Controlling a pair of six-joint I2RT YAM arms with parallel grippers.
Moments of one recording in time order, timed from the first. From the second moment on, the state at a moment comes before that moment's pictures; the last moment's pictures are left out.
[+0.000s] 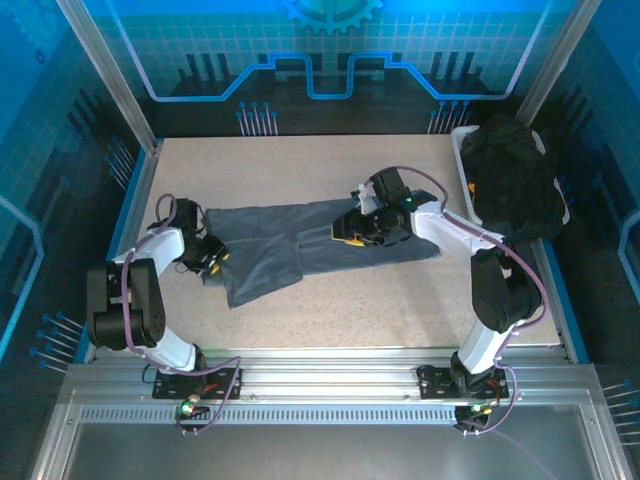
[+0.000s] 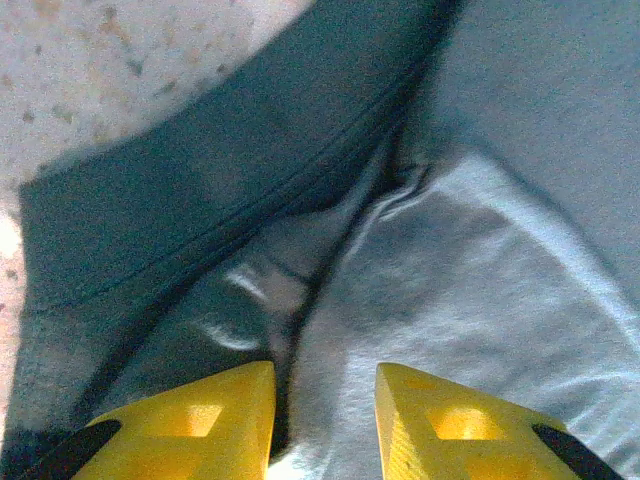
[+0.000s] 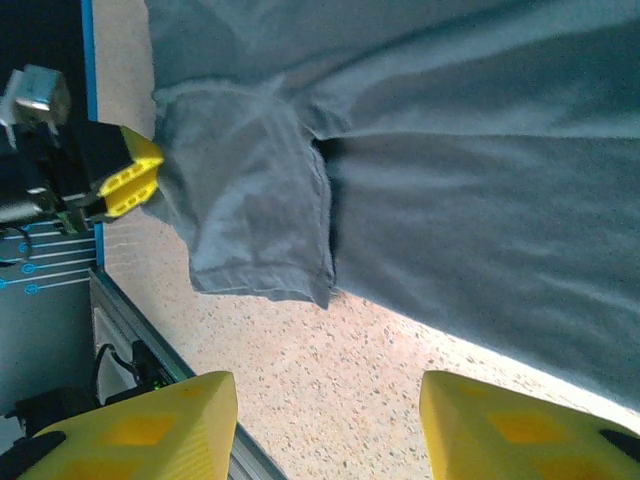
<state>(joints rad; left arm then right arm) 0.15 1.56 0.85 -0.60 0.24 -0.77 0.44 1.73 1.25 -0.54 -0.63 0.53</state>
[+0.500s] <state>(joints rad) 0.15 1.51 0.83 -0.63 0.25 -0.77 0.44 1.77 1.27 -0.53 -0.63 0.54</state>
